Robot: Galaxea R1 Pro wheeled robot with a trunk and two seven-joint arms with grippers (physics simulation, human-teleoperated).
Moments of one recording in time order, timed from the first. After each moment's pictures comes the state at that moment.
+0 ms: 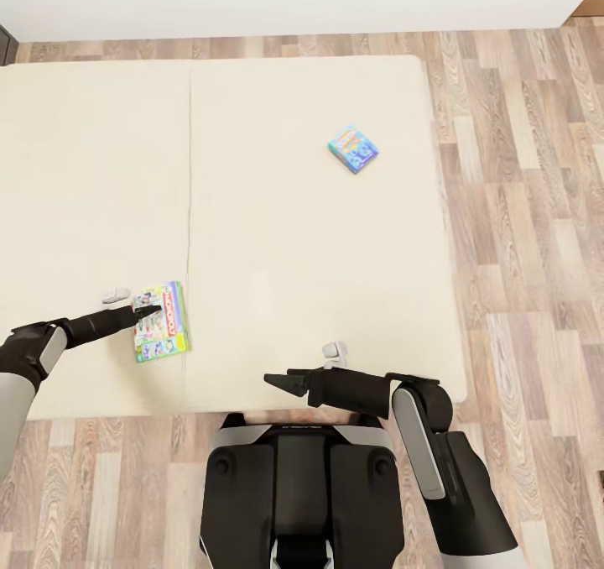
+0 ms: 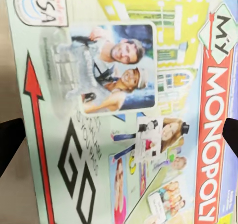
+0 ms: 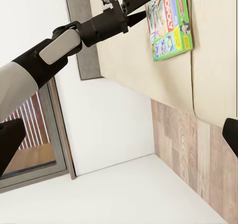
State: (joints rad) left arm -1.11 0.42 0.30 -0.39 0.01 0.38 -0.79; right arm -0.46 0.14 0.12 -1.59 -0.35 1.03 0.76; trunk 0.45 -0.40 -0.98
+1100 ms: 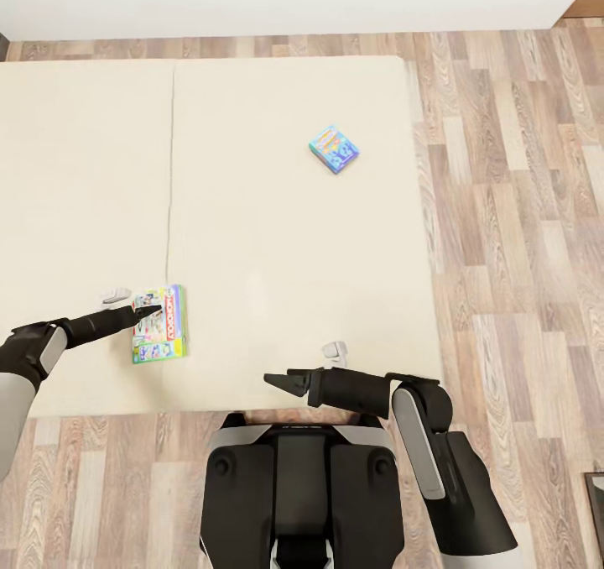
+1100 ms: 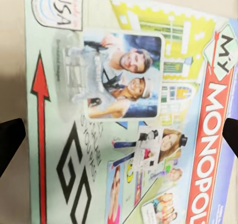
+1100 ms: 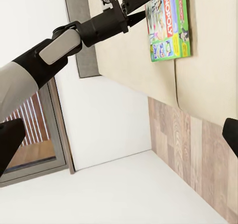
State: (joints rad) left arm -1.11 0.42 0.30 -0.39 0.01 0.38 -0.80; right arm -0.46 0.14 0.12 -1.59 -0.35 1.03 0.76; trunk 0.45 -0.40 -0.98
